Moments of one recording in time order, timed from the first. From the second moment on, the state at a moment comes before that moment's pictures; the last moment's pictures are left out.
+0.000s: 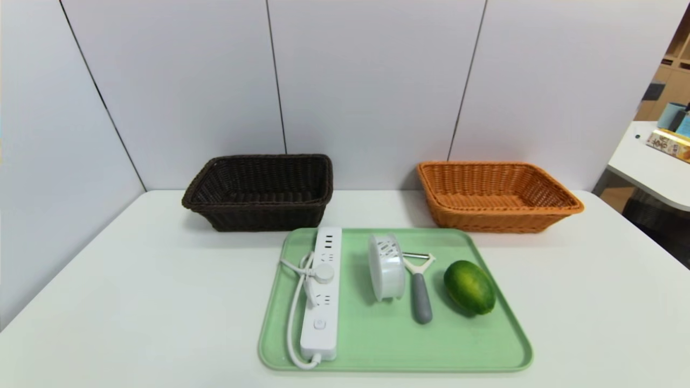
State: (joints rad) left arm -0.02 0.00 0.00 0.01 -0.03 0.07; right arm 0.00 0.00 0.00 0.00 -0.01 0.02
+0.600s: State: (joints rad) left arm -0.02 0.00 0.00 0.01 -0.03 0.05; right arm 0.00 0.00 0.00 0.00 -0.01 0.02
